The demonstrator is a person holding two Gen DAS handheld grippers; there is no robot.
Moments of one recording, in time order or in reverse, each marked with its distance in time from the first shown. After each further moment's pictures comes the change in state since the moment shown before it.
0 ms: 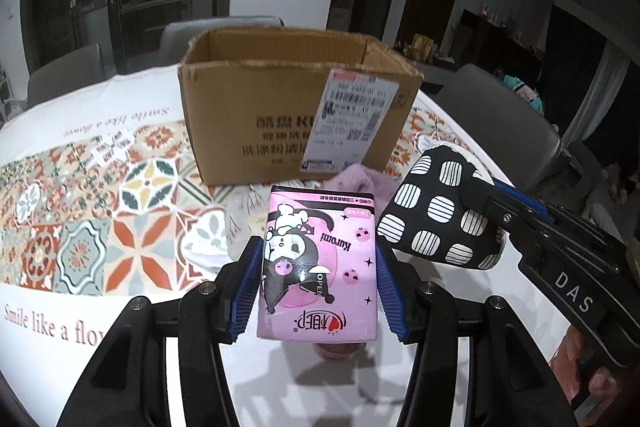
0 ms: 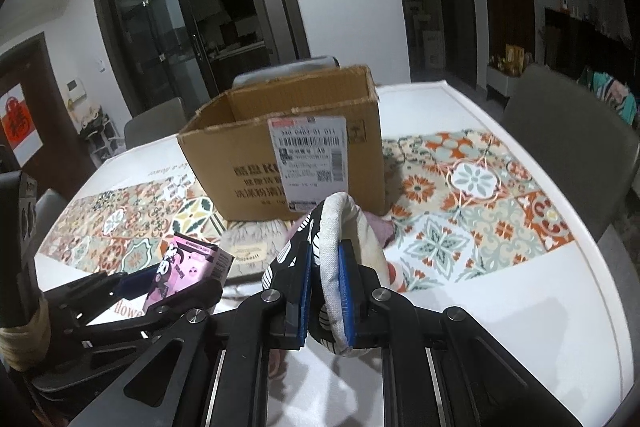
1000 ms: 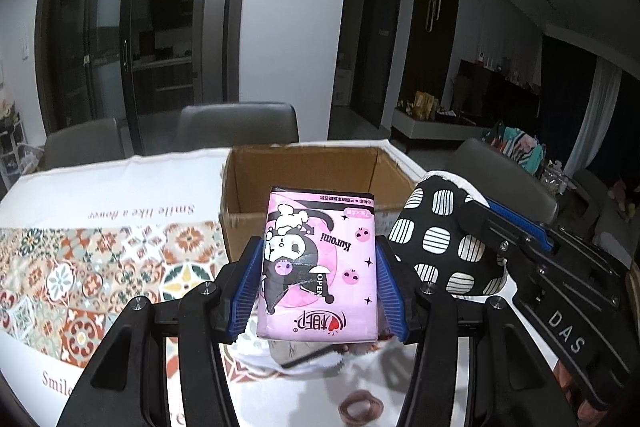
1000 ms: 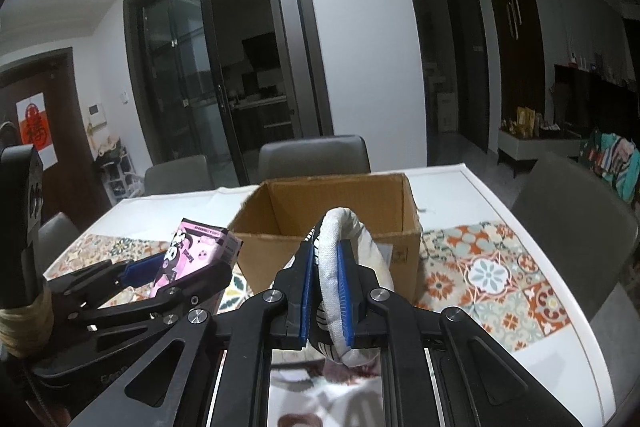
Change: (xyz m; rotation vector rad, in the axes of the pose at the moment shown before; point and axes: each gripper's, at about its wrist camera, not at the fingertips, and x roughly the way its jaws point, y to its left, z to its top) left arm -0.052 0.015 0.074 0.037 -0.231 0.033; right arm -0.031 0.043 0.063 -0.068 -0.218 0.037
